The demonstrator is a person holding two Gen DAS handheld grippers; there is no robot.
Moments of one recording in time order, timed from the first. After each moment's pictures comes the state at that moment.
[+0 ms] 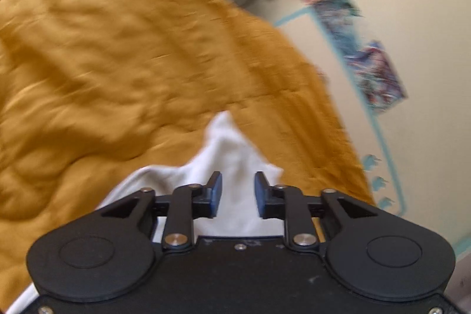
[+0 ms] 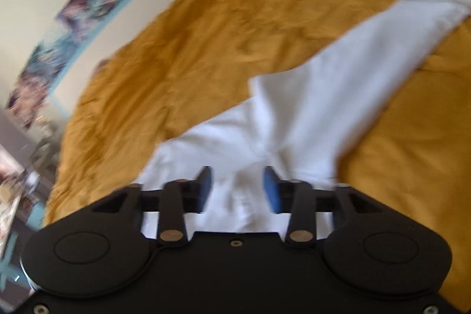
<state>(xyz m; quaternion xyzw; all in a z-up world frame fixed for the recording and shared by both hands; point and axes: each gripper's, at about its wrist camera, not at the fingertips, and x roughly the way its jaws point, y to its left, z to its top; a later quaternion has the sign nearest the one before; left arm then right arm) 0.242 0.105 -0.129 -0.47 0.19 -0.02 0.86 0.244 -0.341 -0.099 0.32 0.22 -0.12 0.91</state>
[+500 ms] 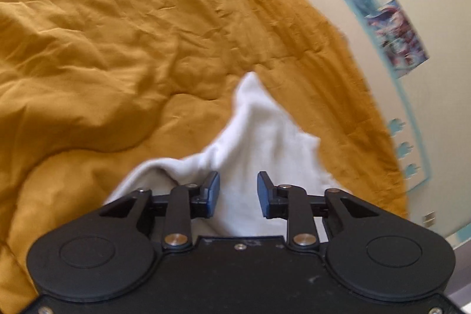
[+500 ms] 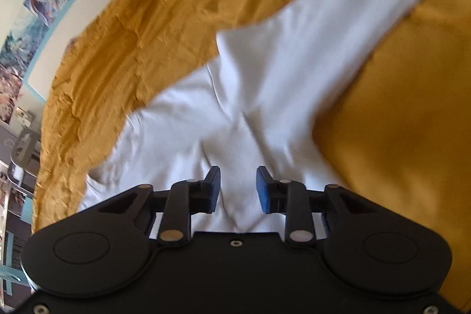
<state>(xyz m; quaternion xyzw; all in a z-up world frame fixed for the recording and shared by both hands) 0.300 0.109 -0.181 -0.45 0.27 -0.03 0.85 0.253 -0.371 -0.111 0.35 0.29 -0.17 0.87</state>
